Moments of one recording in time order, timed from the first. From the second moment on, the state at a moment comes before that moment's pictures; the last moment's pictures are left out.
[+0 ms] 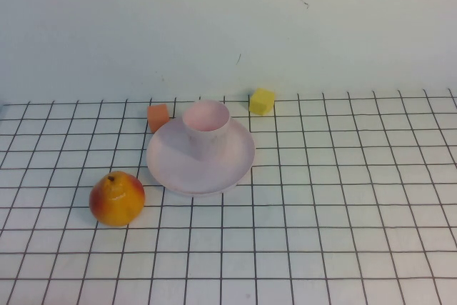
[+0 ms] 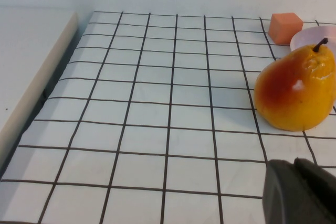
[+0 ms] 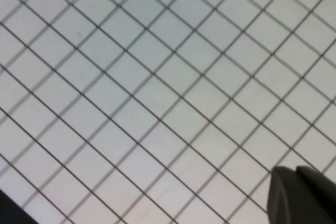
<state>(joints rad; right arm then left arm) 0.25 1.09 -1.19 0.22 1.31 -0.48 0.03 -0.01 0.02 -0.05 0.38 -0.08</state>
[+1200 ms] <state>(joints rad) -0.15 0.10 -0.17 0.08 0.46 -0.46 0.03 -0.01 0.02 -0.05 0.38 -0.08</state>
